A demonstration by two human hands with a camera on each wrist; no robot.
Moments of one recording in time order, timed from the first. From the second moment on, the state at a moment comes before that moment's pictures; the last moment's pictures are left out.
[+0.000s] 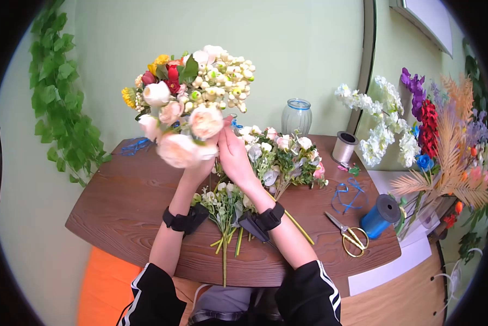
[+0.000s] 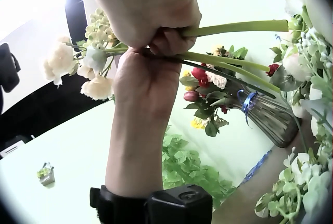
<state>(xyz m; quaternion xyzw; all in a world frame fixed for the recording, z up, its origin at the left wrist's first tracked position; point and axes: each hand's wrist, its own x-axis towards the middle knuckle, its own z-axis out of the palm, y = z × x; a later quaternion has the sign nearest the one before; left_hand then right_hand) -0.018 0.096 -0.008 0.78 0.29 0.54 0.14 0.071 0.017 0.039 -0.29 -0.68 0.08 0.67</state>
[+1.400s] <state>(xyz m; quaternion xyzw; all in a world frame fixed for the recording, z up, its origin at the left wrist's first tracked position) -0.076 0.041 0.080 0.60 0.15 0.70 0.36 0.173 0.018 0.055 -0.59 -0.66 0.04 0.46</state>
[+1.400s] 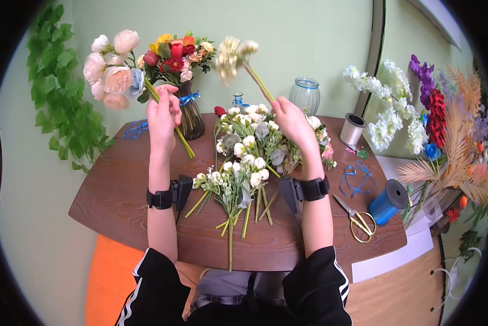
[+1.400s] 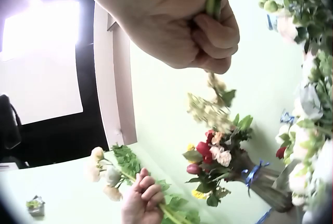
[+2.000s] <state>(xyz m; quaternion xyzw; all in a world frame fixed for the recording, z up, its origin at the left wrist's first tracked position) -0.088 0.043 0.082 0.61 0.15 0.68 0.38 0.190 0.028 0.025 -0.71 -0.68 0.19 -0.01</state>
